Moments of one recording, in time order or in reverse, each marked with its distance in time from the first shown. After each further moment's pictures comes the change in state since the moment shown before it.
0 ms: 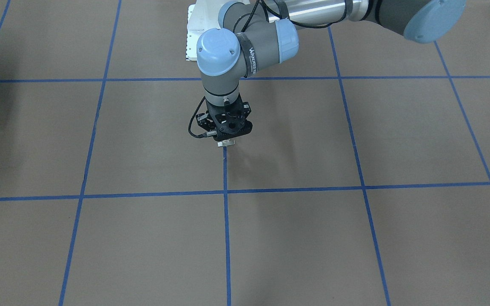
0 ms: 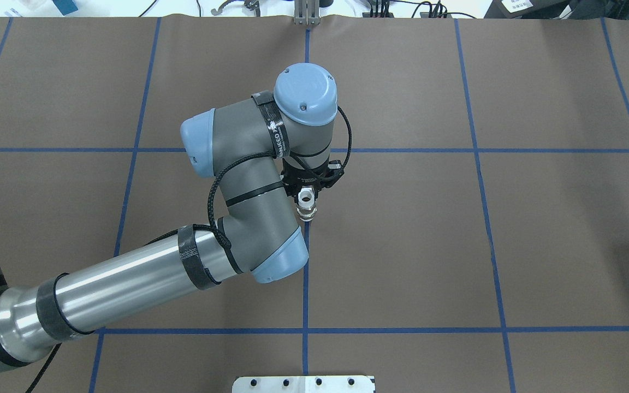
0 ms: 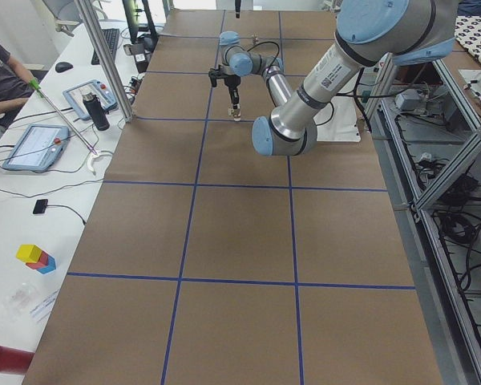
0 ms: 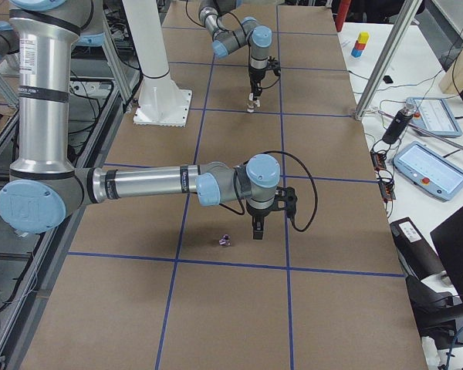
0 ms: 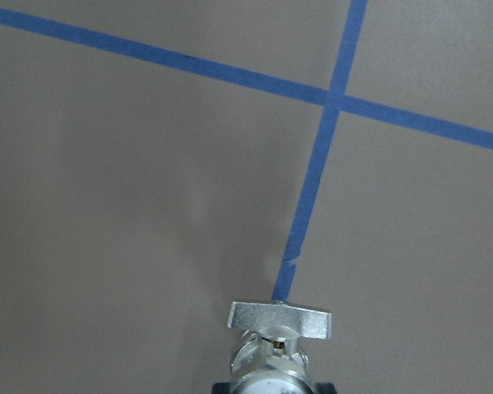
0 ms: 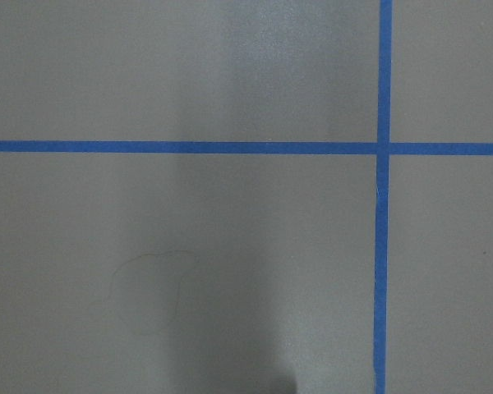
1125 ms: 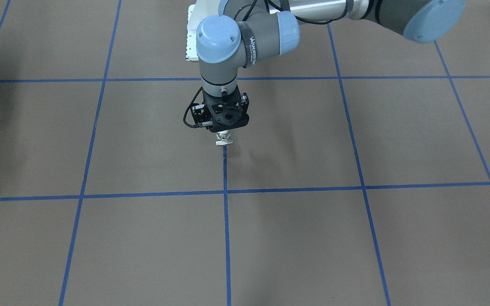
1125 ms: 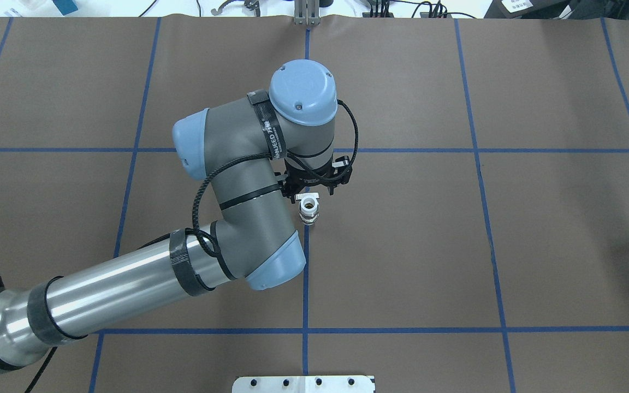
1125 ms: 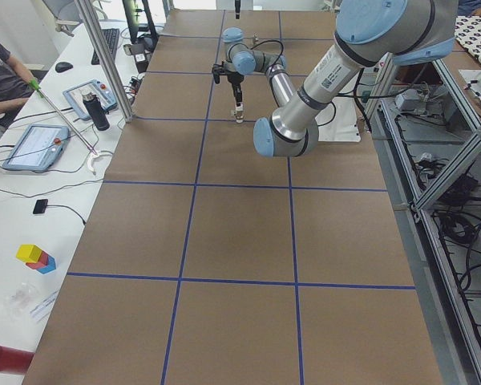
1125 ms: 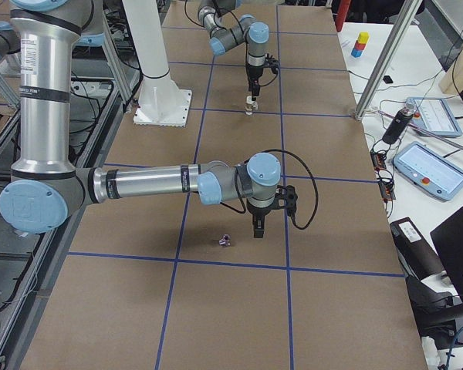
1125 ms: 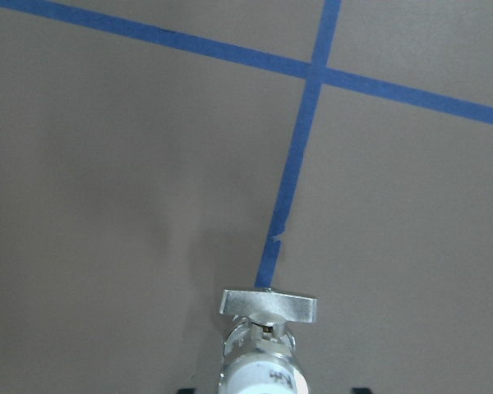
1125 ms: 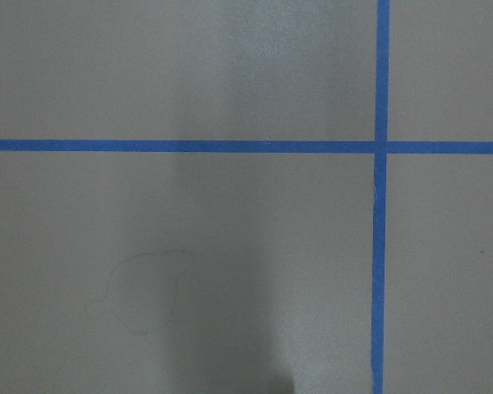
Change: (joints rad) left arm -0.006 0.025 -0.100 0.001 -0.003 0.000; right arm -0.024 0.005 0.005 0.002 -0.002 0.000
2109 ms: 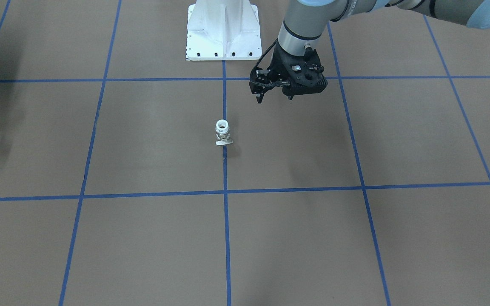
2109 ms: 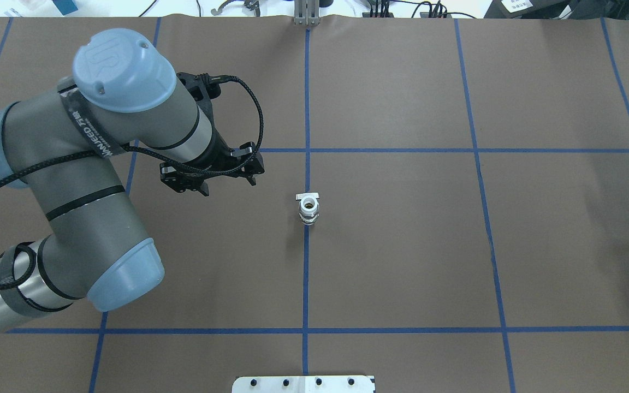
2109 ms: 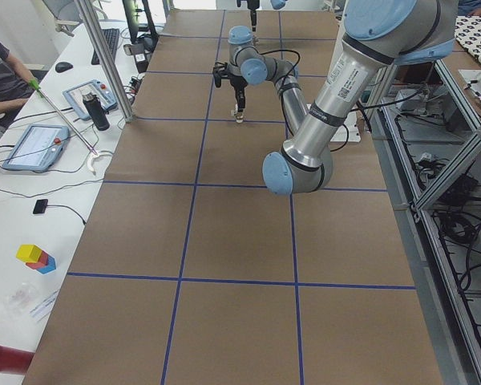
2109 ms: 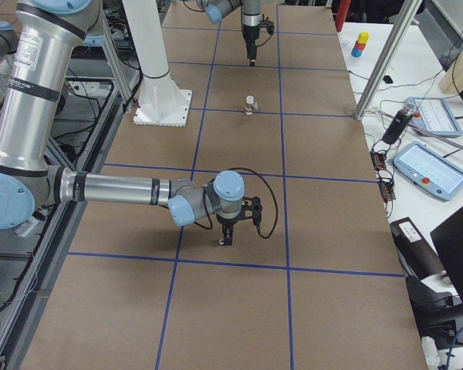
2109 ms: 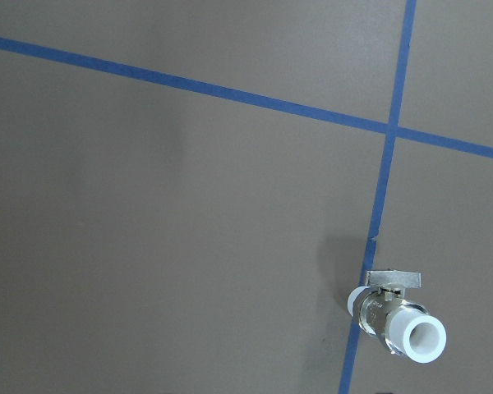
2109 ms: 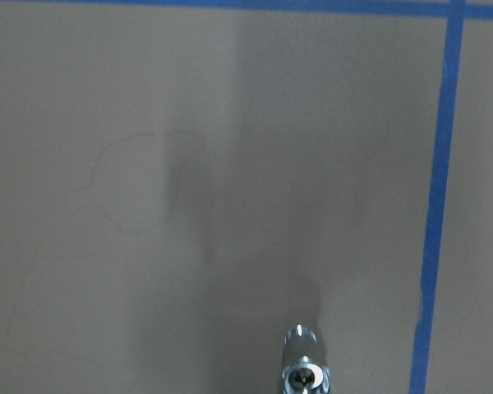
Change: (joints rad) left arm -0.104 0.309 -0.431 0.053 -0.054 0.073; right arm -0.173 -0.226 -0.012 0.352 -0.019 0.175
